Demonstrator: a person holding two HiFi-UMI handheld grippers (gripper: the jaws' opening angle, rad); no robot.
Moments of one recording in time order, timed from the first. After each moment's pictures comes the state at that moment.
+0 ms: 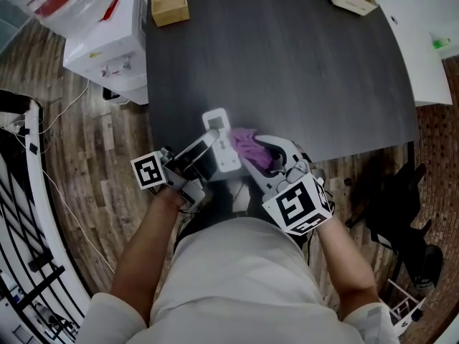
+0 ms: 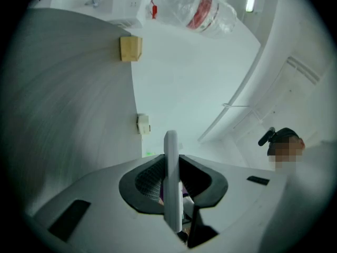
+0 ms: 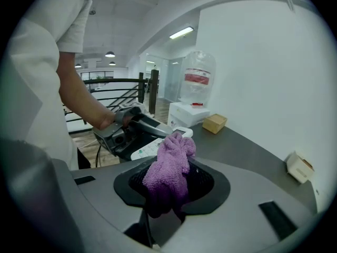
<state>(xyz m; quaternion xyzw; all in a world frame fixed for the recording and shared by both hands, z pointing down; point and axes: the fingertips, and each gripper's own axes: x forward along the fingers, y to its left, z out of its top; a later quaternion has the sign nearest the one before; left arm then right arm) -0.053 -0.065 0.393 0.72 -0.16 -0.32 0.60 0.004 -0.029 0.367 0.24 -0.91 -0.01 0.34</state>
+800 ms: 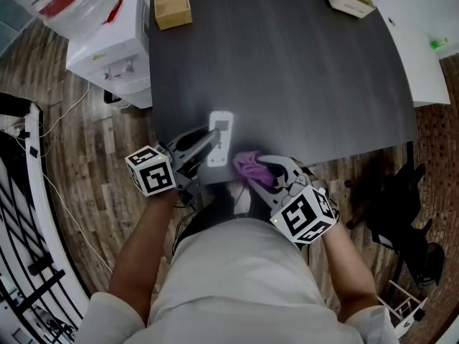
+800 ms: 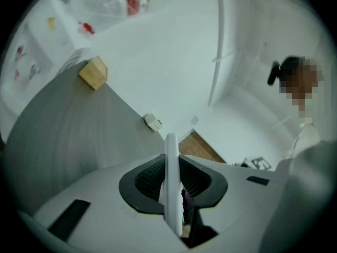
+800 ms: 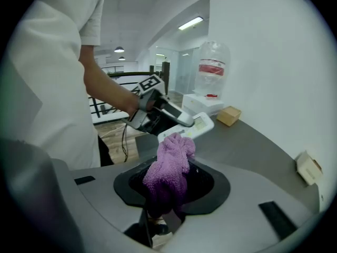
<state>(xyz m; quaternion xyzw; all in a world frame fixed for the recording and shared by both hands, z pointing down) -0.060 -0.066 0.395 0.85 -0.26 -0.11 0.44 0.012 0.017 0.390 0.17 -0.91 0.00 0.38</state>
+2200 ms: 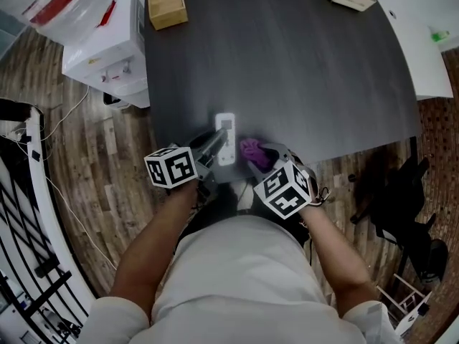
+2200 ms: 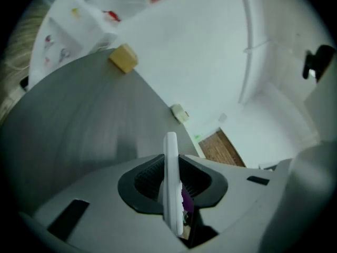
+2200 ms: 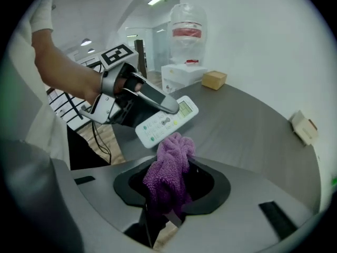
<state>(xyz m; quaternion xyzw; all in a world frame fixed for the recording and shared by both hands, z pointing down) -0.041 -0.077 0.468 0.78 -0.35 -0.04 0.52 0.033 -0.017 0.478 0.26 -0.84 0.11 0.47</state>
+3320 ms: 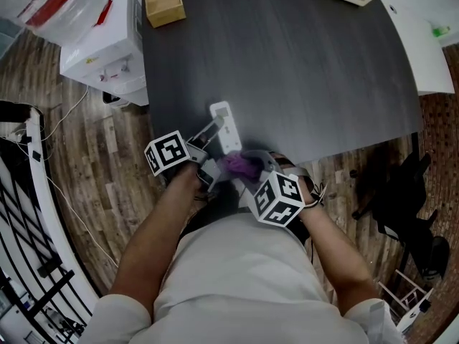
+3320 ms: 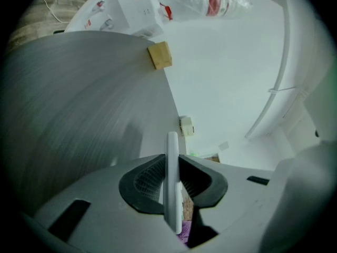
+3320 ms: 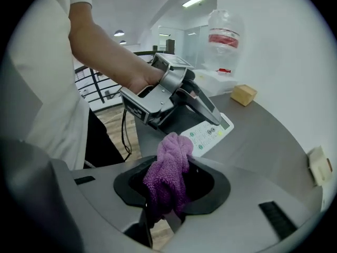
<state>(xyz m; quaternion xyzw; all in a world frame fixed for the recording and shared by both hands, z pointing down) -0.049 -0.100 0.486 0.67 -0.34 -0.15 0.64 -0.004 0.018 0.477 0.13 -0.87 0.03 0.47</state>
